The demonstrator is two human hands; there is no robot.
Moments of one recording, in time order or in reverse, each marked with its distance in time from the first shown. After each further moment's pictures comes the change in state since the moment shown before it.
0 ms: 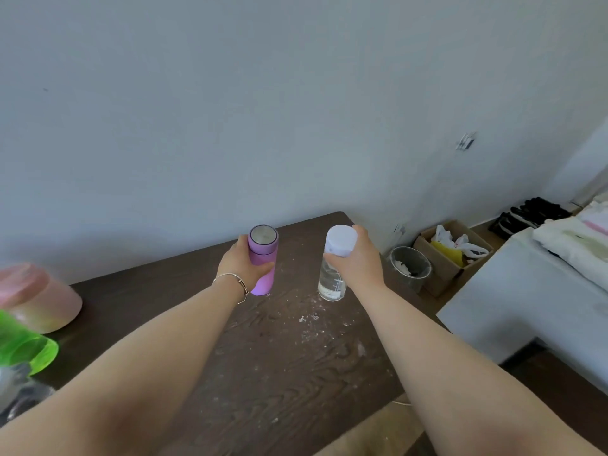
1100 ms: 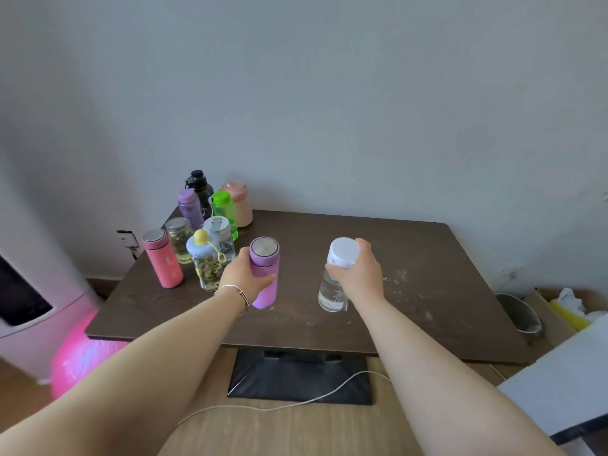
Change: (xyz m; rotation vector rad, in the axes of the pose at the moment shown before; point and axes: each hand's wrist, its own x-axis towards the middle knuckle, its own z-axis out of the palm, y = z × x) left_hand -0.367 -0.092 -0.123 -0.014 0.390 -0.282; right_hand -0.288 -0.054 0.021 0.147 -0.331 -0.275
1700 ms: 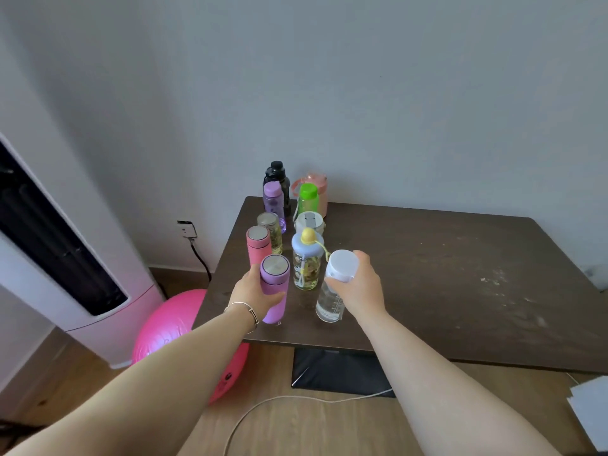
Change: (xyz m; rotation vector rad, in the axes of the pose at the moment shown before) left_hand 0.043 -0.204 -0.155 0.050 -0.072 -0.077; right_hand -0.058 -0.113 0.245 -0.018 -0.123 0.009
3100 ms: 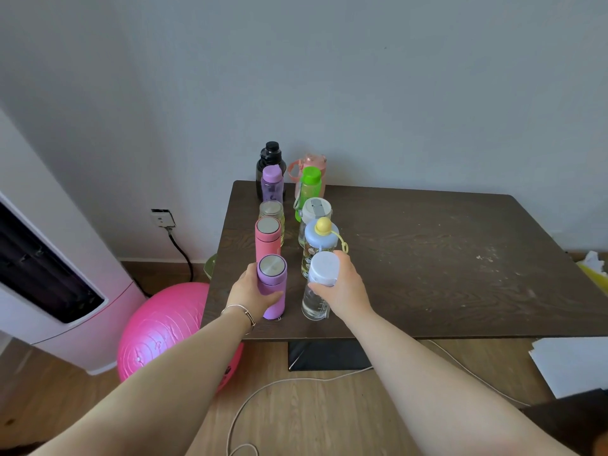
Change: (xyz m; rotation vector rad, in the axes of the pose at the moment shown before) left_hand 0.047 -0.074 -0.008 -0.077 -0.121 0.042; right_hand -0.006 -0.020 0.088 -0.095 -0.057 0.000
